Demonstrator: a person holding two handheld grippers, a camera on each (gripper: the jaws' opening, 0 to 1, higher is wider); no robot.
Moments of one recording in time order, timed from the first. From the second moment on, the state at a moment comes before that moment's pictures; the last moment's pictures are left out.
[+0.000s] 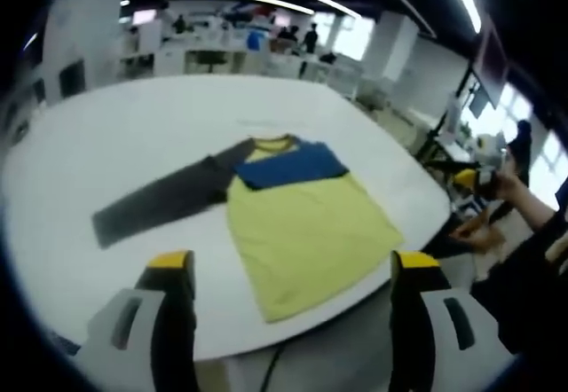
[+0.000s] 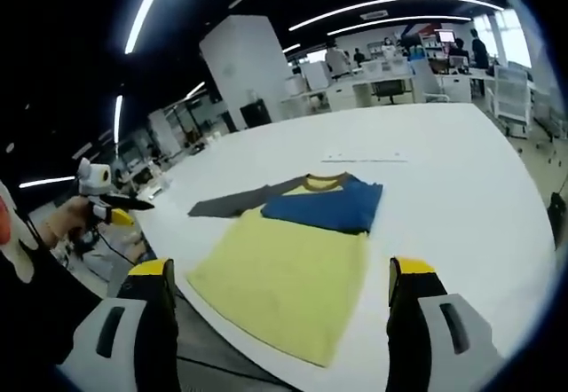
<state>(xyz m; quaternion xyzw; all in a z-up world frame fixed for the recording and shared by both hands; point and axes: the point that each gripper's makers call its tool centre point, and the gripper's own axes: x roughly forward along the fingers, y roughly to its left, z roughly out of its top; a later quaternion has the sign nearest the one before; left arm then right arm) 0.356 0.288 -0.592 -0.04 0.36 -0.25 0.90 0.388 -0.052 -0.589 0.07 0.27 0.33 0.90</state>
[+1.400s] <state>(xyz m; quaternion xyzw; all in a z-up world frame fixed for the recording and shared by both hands) 0.445 0.452 -0.610 -0.07 0.38 -0.16 0.91 0.414 -0.036 -0.602 0.07 0.28 0.29 0.91</state>
